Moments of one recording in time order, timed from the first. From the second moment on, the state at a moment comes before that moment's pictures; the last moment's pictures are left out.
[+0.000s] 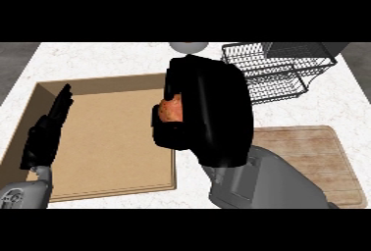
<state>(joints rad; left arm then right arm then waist) -0.13 0.28 0.06 -1.49 -0.15 0.07 0.08 -0.85 -0.05 0.52 -1.74 0.93 0.01 1.03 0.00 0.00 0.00</state>
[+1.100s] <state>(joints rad) -0.15 0.25 0.07 -1.46 -0.19 0.07 0.07 -1.01 -0.29 0.25 -1.31 1.02 0.12 0.67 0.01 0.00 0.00</state>
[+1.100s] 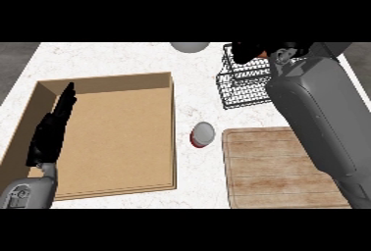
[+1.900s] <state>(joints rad) -0.15 0.24 0.08 -1.46 -0.20 0.06 0.06 -0.99 -0.36 0.07 -1.00 0.94 0.07 0.29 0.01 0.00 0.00</state>
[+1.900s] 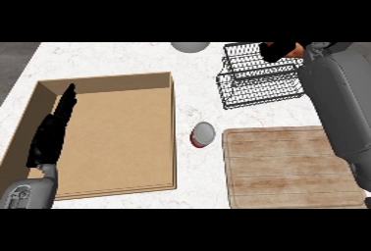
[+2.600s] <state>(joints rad) -0.16 0.23 0.09 -1.45 -0.21 0.06 0.06 -0.94 -0.29 -0.12 -0.88 0.77 0.00 0.22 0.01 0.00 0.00</state>
